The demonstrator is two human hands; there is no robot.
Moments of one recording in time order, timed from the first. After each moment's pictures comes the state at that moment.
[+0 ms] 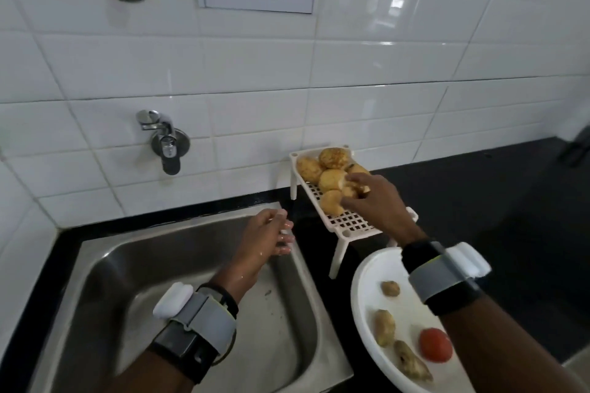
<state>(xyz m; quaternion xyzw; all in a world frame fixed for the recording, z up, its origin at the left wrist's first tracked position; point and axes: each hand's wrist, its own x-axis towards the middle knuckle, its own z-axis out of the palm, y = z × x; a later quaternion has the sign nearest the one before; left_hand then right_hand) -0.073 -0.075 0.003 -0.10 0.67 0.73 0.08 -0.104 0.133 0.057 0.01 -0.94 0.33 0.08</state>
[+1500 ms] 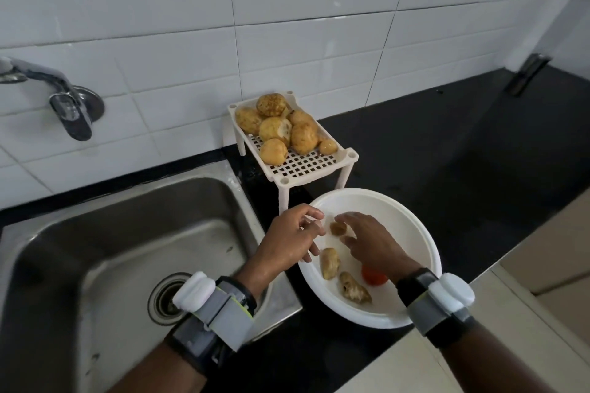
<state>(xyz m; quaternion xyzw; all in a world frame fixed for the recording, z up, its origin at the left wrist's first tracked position) -0.010 0.040 -0.016 0.09 0.80 0.56 0.20 0.001 0.231 -0.055 -0.01 -0.98 0.19 -0.09</state>
